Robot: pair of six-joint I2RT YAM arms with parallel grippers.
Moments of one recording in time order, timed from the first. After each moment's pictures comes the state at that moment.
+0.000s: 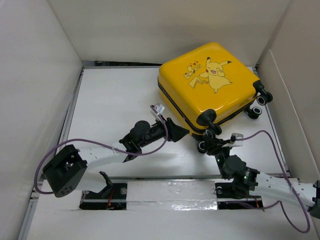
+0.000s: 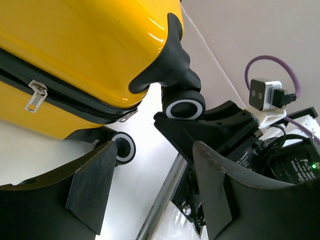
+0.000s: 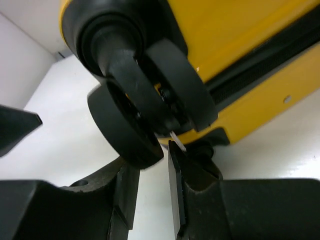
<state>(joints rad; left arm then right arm) -0.91 1.29 0.55 0.71 0.17 -0.78 1.18 0.39 0.05 0.33 1.02 0.50</state>
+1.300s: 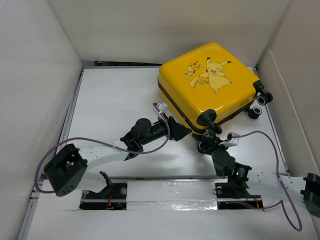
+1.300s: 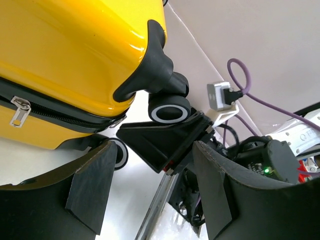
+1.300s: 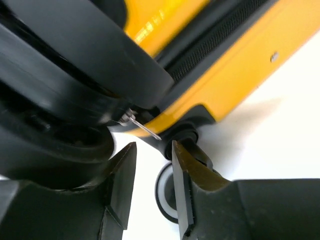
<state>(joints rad) -0.91 1.31 0.60 0.70 0.21 -0.75 1.07 0.70 0.05 0.42 0.99 0.78</state>
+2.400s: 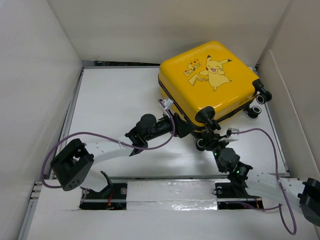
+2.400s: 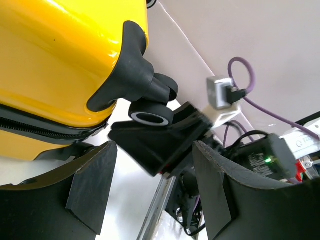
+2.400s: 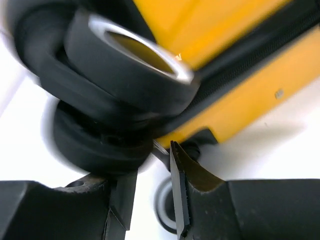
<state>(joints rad) -0.91 1.39 0.69 0.70 0.25 -0.75 0.92 0.66 0.04 0.57 0.80 0.55</state>
